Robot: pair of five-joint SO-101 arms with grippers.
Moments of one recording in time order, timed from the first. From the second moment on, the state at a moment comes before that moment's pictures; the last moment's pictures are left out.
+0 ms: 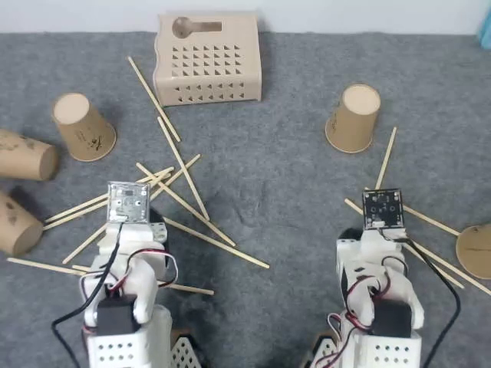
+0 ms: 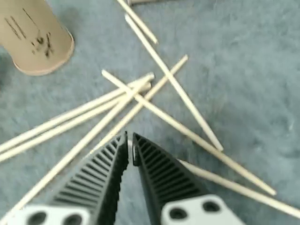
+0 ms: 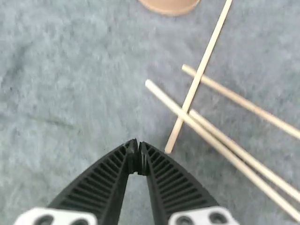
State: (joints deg) left arm -10.1 -103.3 89.2 65.5 -1.3; right arm -1.0 -103.2 87.2 69.5 5.5
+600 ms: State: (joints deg) left arm -12.6 -78.2 64.5 52.6 6.1; right arm -1.0 -103.2 91.5 66.6 8.5
